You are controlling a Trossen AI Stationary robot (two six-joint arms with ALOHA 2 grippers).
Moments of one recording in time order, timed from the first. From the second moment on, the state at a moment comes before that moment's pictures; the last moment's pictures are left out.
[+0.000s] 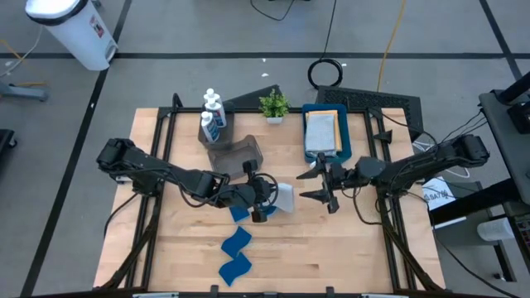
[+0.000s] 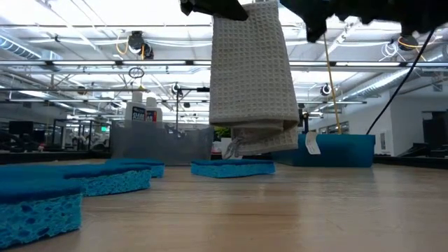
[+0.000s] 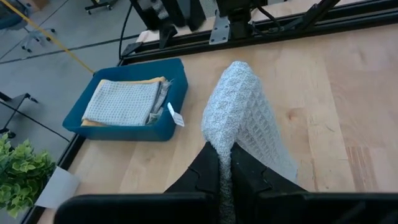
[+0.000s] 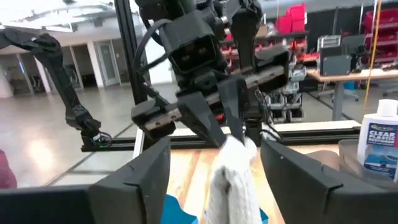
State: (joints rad) left arm -0.30 1.64 1.31 -0.25 -0.55 -0.02; right arm 0.16 1.08 0.47 0.72 0.00 0.12
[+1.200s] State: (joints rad) left arm -0.26 1.68 1.31 -0.23 -0.50 -0.03; right arm 0.14 1.50 1.34 -0.61 0.05 0.13
